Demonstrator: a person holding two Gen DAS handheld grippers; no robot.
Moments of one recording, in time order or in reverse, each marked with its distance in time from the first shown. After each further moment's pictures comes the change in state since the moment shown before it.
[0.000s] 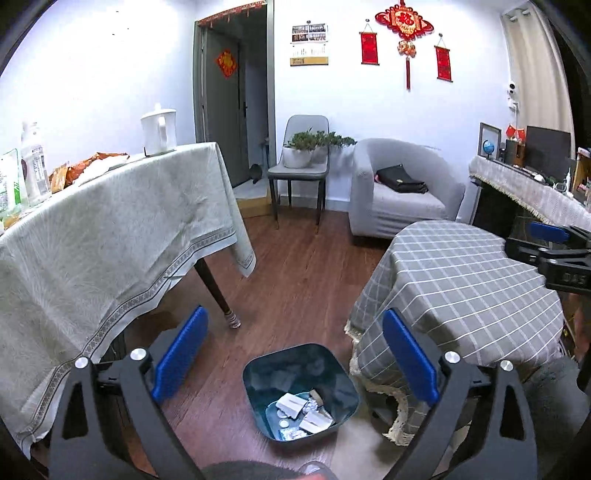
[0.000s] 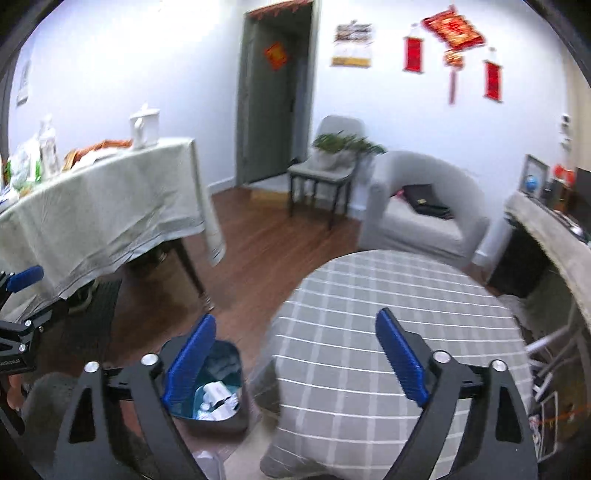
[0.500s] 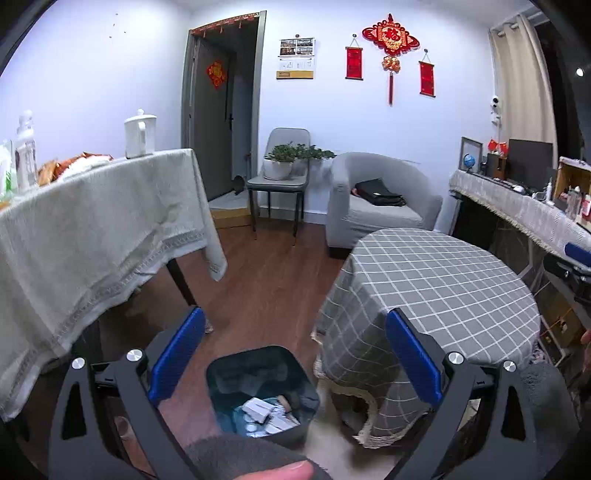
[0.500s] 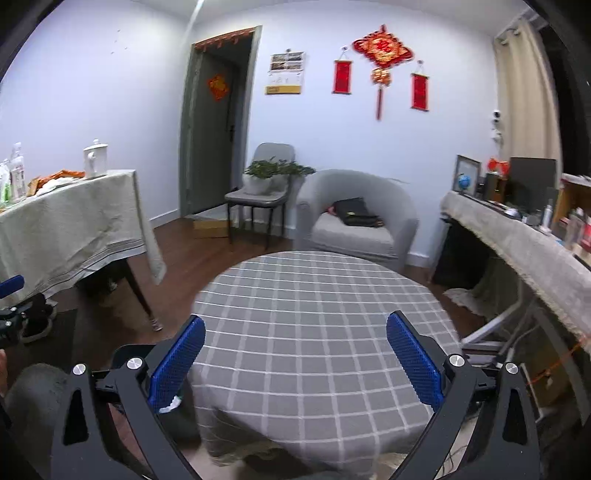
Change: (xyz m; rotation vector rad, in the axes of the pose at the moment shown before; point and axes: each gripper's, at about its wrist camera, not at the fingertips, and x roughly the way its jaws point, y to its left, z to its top) left arm -0.014 -0.041 -0.033 -0.019 -0.061 -0.082; right arm -0.068 -0.072 -0.077 0.098 -0.114 -0.193
